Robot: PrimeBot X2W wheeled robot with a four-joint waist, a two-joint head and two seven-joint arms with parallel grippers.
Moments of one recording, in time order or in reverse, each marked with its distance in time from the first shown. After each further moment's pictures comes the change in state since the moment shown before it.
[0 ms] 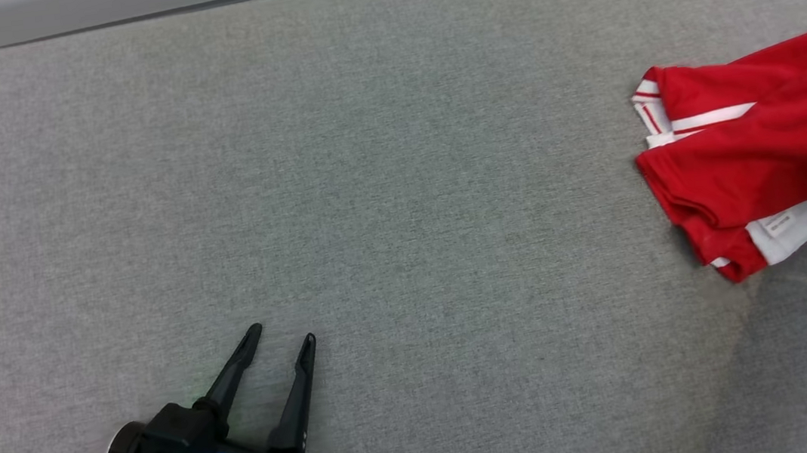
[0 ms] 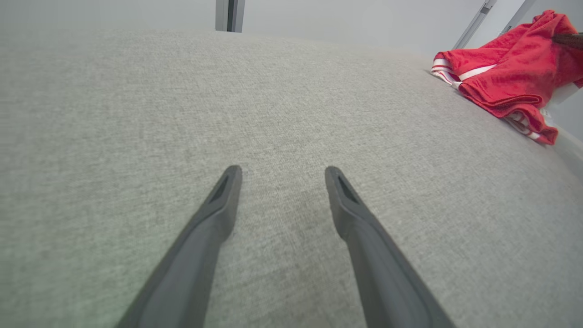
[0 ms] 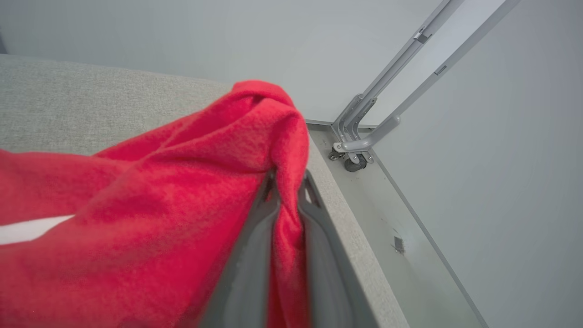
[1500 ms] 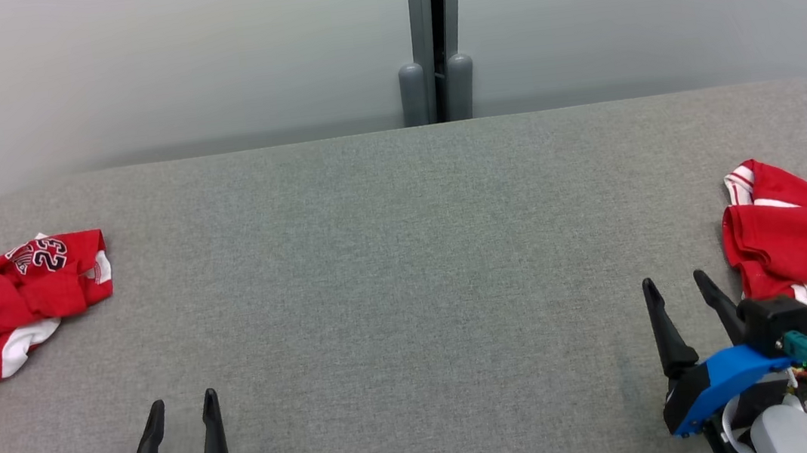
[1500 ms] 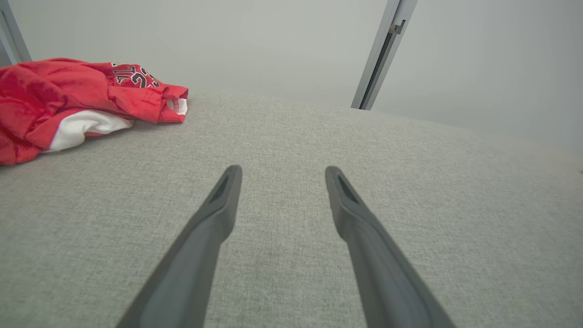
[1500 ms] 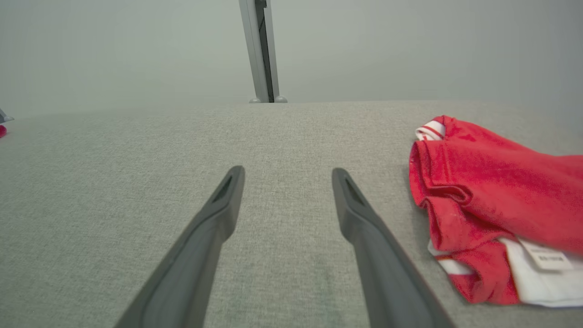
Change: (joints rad) left arm 0.098 -0.172 0.389 0.185 0.115 0.000 0.000; right arm 0.433 -0.001 0.640 0.063 0.716 0.000 -0.278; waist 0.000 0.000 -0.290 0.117
